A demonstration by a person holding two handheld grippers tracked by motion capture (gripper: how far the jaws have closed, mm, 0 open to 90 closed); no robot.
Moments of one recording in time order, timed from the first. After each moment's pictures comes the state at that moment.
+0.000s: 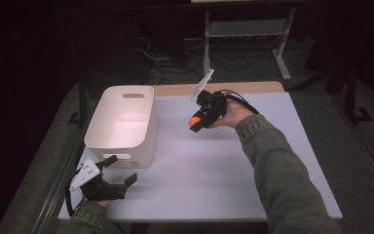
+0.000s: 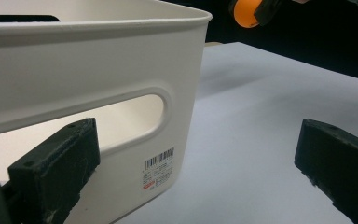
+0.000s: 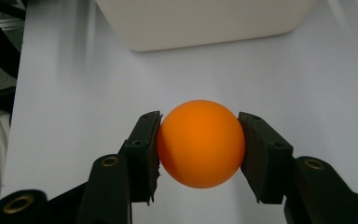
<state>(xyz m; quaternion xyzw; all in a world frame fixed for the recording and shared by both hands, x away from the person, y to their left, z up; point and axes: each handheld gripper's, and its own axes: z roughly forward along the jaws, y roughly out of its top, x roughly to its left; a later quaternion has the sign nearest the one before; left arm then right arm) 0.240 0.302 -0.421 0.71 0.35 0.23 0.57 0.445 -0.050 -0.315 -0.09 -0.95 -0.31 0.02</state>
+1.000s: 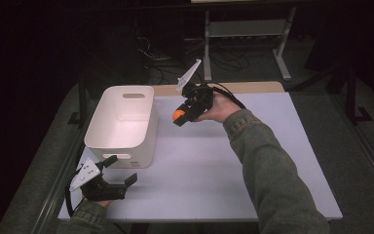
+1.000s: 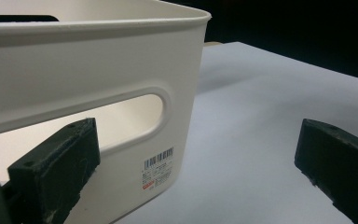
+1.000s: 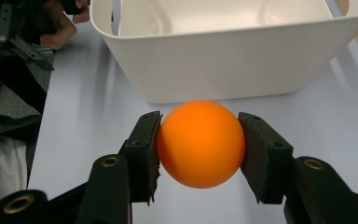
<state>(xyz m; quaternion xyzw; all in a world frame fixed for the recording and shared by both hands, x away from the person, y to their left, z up) 0.240 0.302 -0.421 0.71 0.35 0.23 0.57 0.444 -0.014 -0.285 -0.07 -0.93 -0.35 0.02</state>
